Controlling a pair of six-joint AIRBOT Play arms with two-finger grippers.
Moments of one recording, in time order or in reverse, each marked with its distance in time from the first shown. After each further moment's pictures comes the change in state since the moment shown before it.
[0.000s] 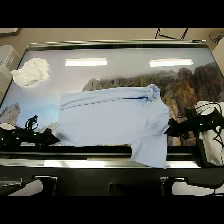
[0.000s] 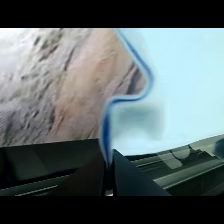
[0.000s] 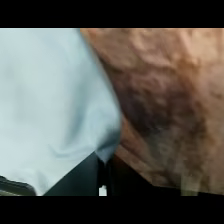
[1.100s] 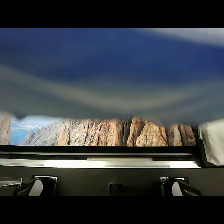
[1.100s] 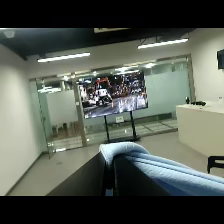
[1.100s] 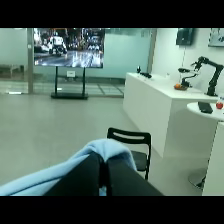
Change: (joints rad) left arm -0.002 0.530 1.475 -0.008 0.322 -0.052; right arm -0.003 0.780 1.156 -0.216 -0.225 0.013
